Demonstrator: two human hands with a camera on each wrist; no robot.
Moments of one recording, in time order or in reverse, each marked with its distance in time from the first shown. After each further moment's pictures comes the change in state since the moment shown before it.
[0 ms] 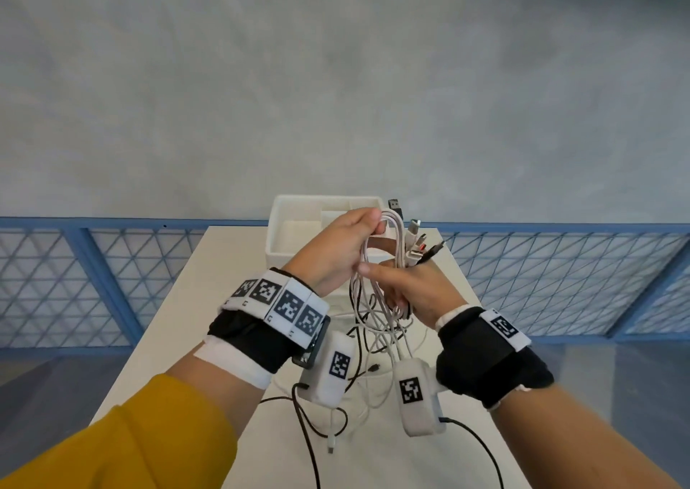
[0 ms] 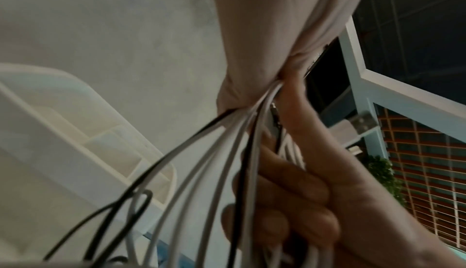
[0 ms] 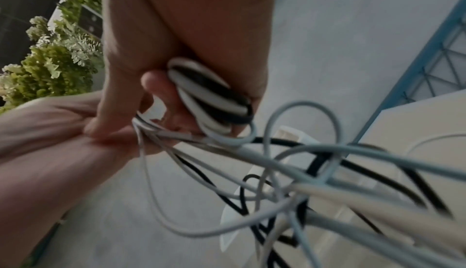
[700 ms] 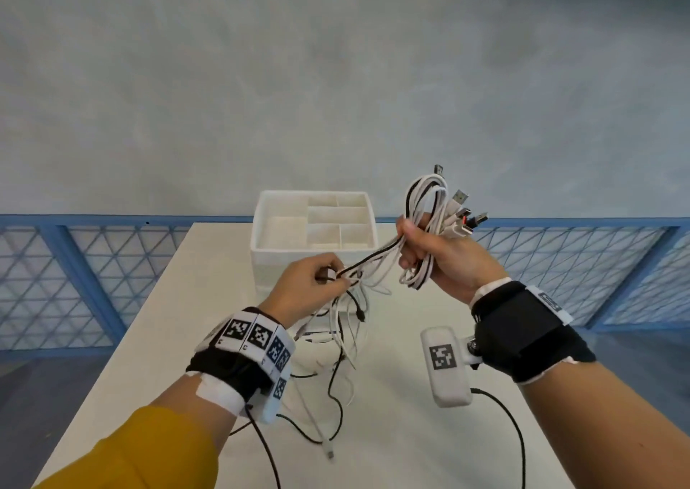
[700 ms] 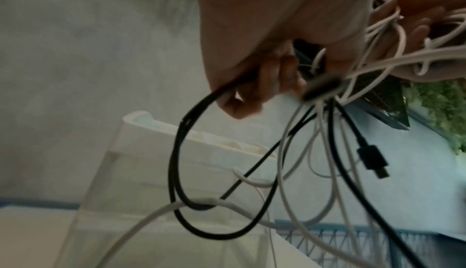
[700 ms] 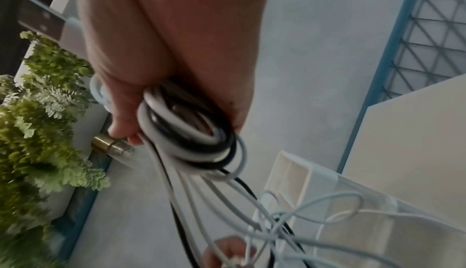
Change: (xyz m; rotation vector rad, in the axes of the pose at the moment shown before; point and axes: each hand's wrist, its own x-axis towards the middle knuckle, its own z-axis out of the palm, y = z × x) left_hand -0.013 -0.069 -0.043 0.654 0.148 0.046; right_hand 0.006 -0.014 -0.049 0.277 -0.082 0.028
